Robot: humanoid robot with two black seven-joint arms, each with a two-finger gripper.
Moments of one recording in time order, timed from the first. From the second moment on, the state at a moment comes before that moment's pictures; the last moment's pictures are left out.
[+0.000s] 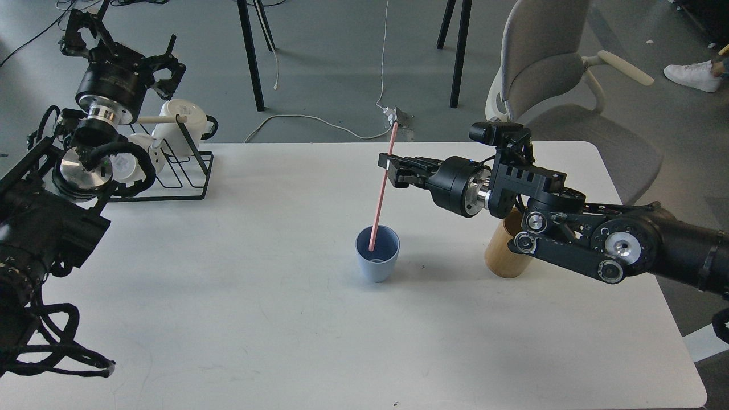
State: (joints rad) left arm -0.86 0.31 -0.95 -0.50 -0.16 -0.49 -0.22; right arm 1.04 -0.35 0.07 1.20 -1.28 -0.09 0.05
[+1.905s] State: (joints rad) left arm -0.87 0.29 -0.95 -0.50 -0.16 -0.49 -0.21; right arm 0.97 -0.37 0.83 0.46 0.12 0.45 0.22
